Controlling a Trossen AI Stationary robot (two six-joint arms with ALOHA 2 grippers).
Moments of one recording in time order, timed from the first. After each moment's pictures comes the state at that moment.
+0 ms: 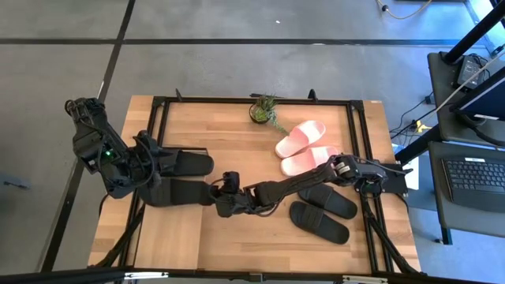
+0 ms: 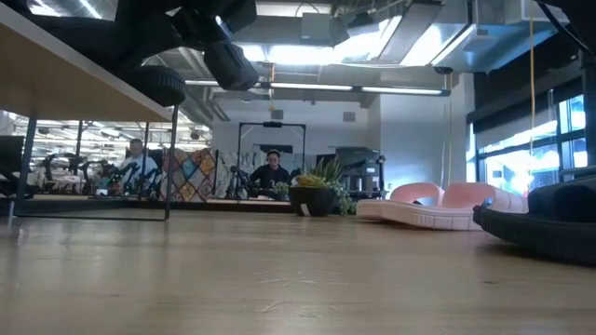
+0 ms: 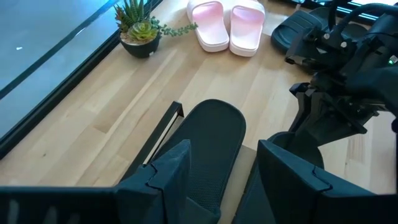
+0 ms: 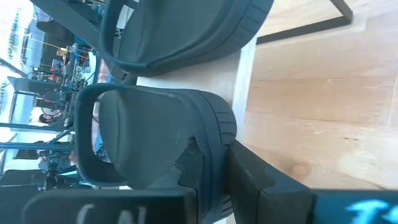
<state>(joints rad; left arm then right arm) -0.89 0.95 1.27 -1.56 -0.85 -1.24 0.32 2.34 2.05 -0.29 0.59 1.59</state>
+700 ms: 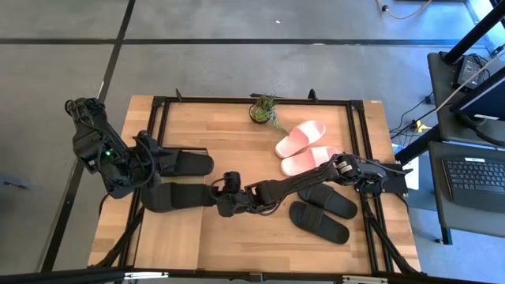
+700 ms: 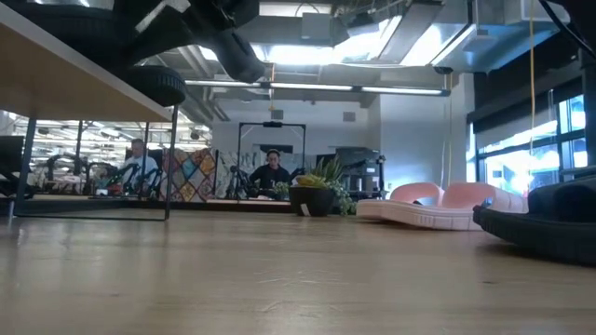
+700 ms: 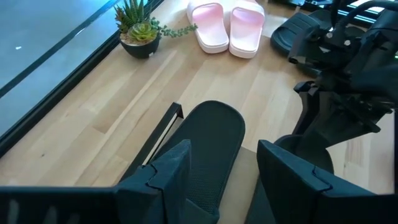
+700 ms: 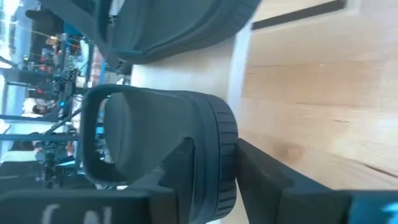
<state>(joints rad) -0.89 0.95 1.27 -1.55 -0.85 -1.25 0.32 2.32 2.05 -0.35 0.53 1.62</state>
